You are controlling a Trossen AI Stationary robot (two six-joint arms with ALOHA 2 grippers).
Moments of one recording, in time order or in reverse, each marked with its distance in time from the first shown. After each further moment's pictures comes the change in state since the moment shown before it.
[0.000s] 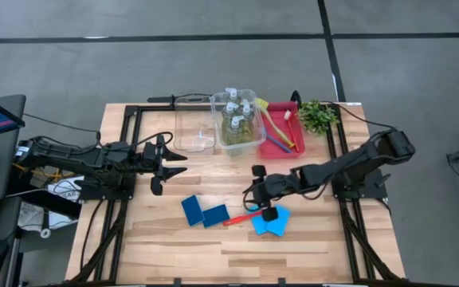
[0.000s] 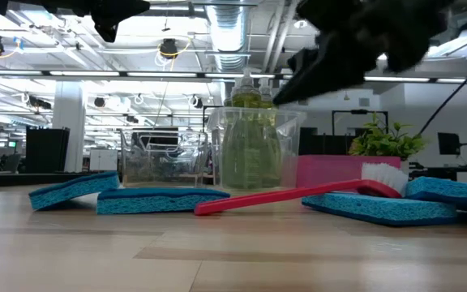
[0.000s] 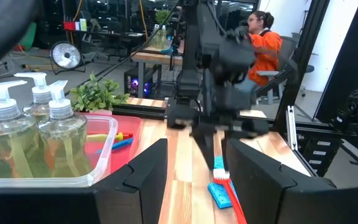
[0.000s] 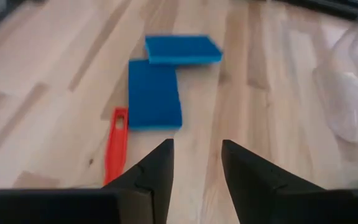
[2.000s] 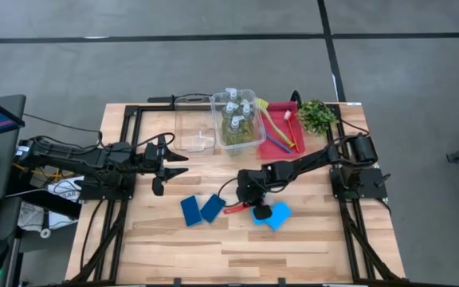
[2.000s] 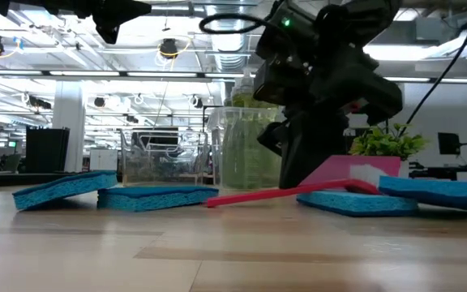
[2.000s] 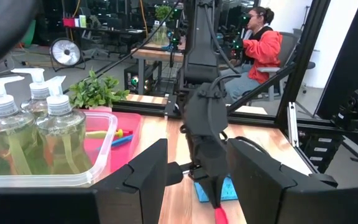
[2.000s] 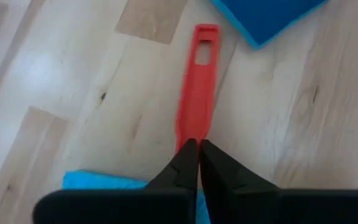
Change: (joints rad) left arm 0.000 0.019 0.000 0.004 0.000 0.000; right arm -0.144 0.368 0.243 -0.301 -0.424 -0.032
